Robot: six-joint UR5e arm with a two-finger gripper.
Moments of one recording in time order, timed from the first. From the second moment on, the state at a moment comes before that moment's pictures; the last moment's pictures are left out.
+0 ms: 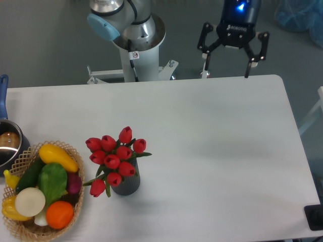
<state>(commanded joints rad) 2.85 -1.52 -1.72 -1.18 0.97 1.20</state>
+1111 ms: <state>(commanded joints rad) 2.65 -1.59 -1.76 -1.18 1.15 1.19</state>
